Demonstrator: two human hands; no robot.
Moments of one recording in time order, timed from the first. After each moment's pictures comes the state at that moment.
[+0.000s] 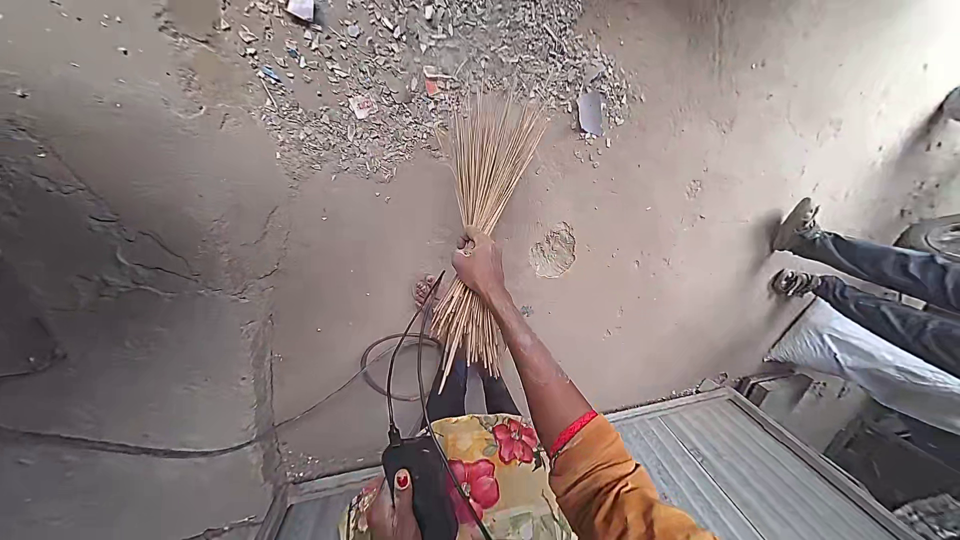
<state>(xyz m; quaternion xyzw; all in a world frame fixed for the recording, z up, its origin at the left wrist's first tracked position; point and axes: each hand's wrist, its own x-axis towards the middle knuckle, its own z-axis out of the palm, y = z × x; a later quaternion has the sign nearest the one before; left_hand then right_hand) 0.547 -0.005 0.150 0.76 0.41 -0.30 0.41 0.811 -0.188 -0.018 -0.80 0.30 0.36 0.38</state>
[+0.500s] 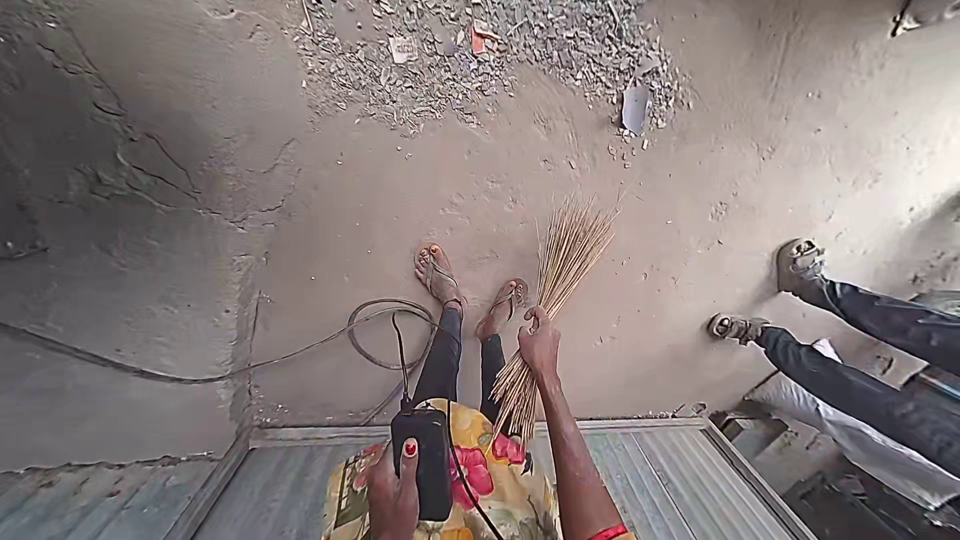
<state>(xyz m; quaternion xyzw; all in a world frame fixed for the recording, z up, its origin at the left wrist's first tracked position) 0.510 -0.037 0.145 0.78 0.39 -0.31 0.37 0.625 -0.254 0.006 -0.77 0.39 0.43 0.25</state>
